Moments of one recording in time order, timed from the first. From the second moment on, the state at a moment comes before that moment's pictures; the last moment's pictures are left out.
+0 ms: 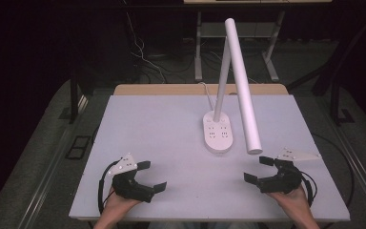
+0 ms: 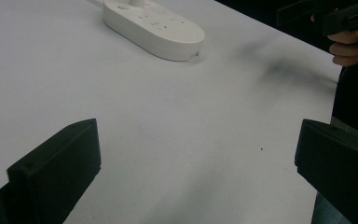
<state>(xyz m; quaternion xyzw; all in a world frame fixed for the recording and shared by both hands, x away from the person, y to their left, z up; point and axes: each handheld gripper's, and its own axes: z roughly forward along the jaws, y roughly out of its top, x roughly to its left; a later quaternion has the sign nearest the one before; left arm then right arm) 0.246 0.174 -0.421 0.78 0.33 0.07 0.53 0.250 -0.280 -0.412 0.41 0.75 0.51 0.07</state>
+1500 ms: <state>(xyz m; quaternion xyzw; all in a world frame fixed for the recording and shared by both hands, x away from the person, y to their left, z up) 0.261 0.166 -0.411 0.81 0.31 0.04 0.49 0.249 -0.283 -0.414 0.42 0.77 0.49 0.05</state>
